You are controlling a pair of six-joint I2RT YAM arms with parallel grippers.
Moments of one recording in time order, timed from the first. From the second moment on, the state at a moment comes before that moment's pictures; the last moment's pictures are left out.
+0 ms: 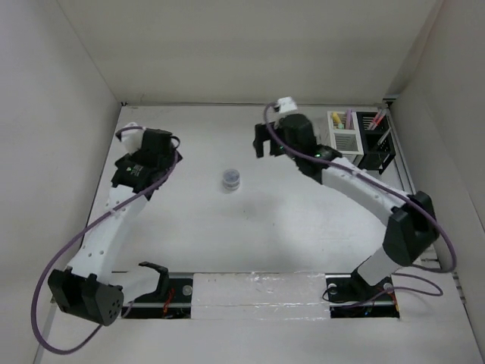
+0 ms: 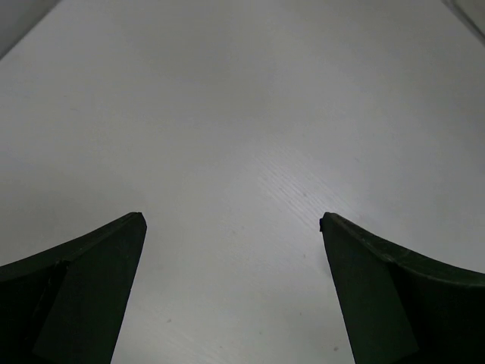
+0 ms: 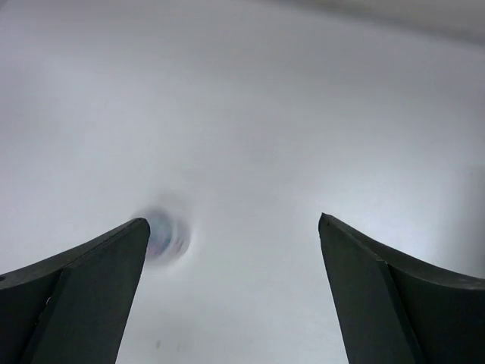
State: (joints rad) left arm -0.35 1.14 1.17 -0.84 -0.61 -0.80; right arm 0.59 1.54 1.30 -0.09 0.18 0.21
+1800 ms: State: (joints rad) left arm -0.23 1.04 1.03 -0.71 -0.46 -0.67; right arm 0.80 2.07 1.68 -0.41 0.06 0.15
